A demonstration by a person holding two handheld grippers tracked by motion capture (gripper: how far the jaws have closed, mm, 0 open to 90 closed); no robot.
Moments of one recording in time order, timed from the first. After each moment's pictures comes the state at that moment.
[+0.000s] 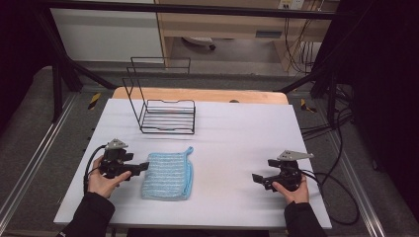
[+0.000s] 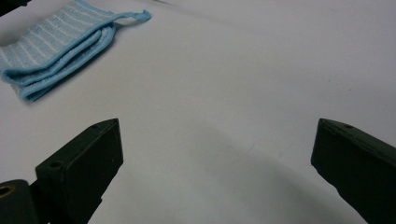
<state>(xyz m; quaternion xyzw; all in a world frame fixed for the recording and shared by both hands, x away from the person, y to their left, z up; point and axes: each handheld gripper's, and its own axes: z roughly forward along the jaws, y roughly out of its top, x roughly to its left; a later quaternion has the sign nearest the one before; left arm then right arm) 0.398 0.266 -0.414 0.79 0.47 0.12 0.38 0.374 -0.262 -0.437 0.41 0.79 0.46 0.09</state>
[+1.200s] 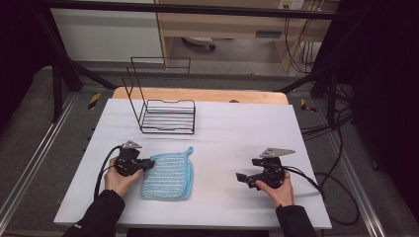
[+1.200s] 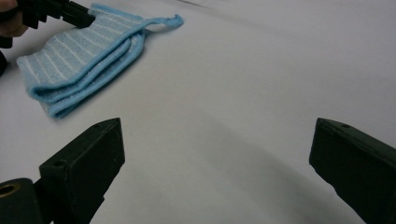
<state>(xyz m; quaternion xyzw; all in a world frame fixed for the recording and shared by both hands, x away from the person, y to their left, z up) 0.410 0.241 -0.443 0.80 0.47 0.09 0.35 0.381 -0.212 -0.431 0.40 0.80 0.46 0.06</state>
